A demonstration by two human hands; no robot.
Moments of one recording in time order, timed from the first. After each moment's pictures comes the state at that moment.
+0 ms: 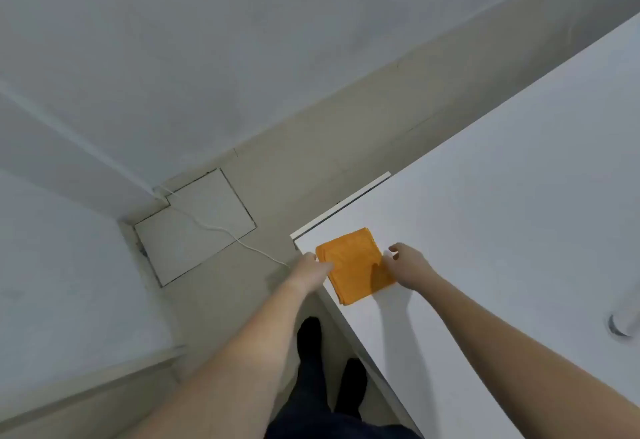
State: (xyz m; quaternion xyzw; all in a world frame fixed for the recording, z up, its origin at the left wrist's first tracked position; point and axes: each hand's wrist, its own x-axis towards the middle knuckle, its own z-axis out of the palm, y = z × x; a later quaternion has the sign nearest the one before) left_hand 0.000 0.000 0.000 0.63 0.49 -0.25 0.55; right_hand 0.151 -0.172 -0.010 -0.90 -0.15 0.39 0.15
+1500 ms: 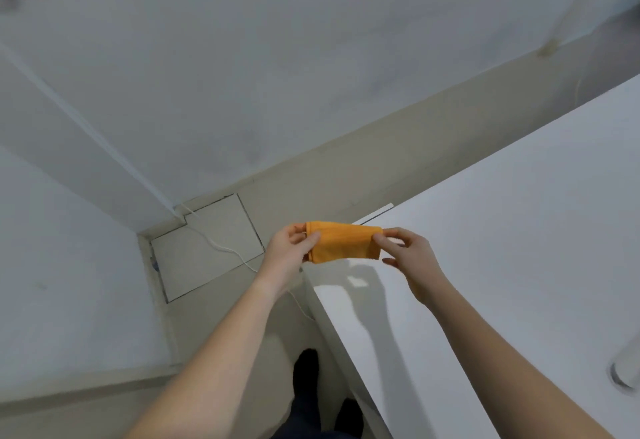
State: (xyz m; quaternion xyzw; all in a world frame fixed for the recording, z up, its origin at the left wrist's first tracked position) left_hand -0.014 0.026 0.067 0.58 0.45 0.10 0.67; right_hand 0.151 -0.163 0.095 -0.73 -0.10 0.36 0.57
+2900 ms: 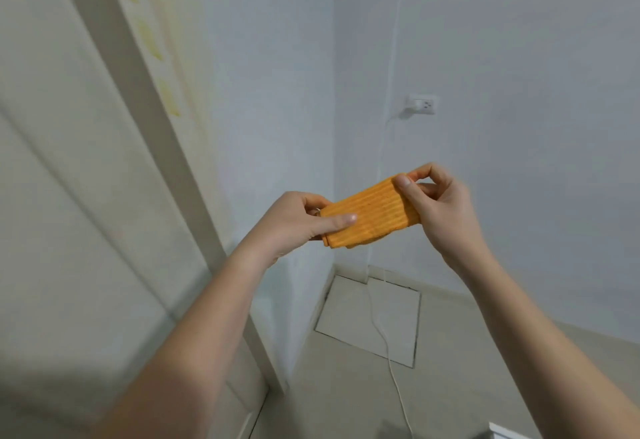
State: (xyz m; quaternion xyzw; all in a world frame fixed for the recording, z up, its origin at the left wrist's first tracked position) left_hand -0.371 0.140 0.361 0.60 0.56 0.35 0.45; right_hand -0.130 0.151 0.362 -0.45 -0.59 0.39 0.55
